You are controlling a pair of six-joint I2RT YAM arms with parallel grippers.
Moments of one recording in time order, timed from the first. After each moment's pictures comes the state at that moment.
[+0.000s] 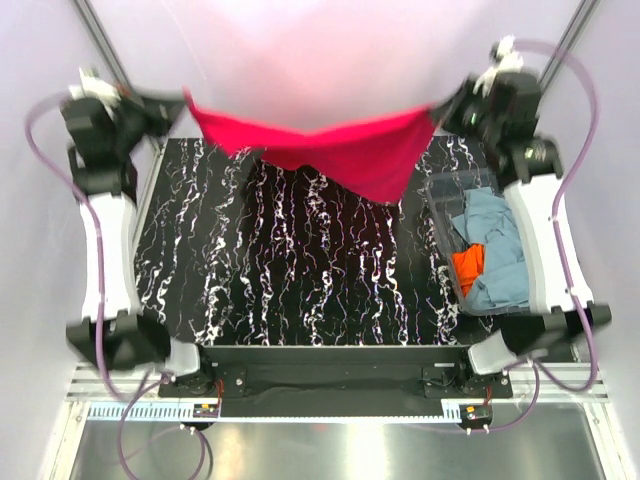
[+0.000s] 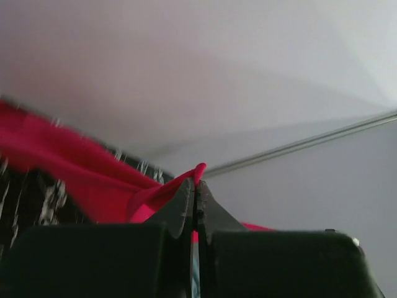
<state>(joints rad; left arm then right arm) 0.23 1.50 1.76 -0.18 0.57 -1.14 0.16 1.59 2.04 -0.67 -0.13 0.50</state>
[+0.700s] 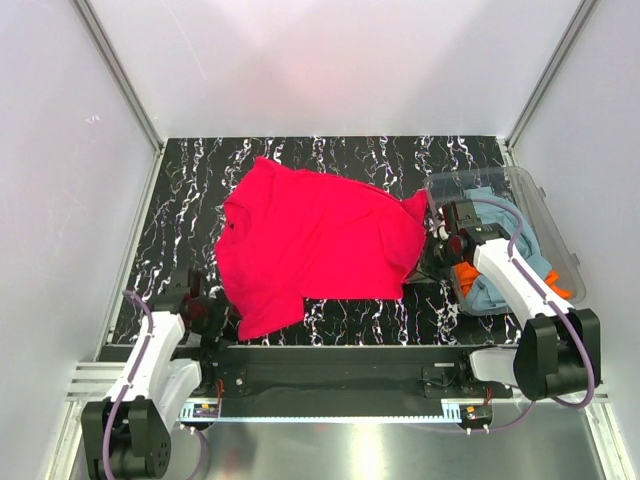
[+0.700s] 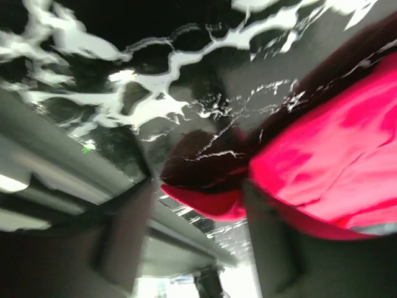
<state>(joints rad) 0.05 0.82 0.36 -0.92 0.22 -1.27 0.18 1.29 0.90 -0.79 -0.37 0.55</state>
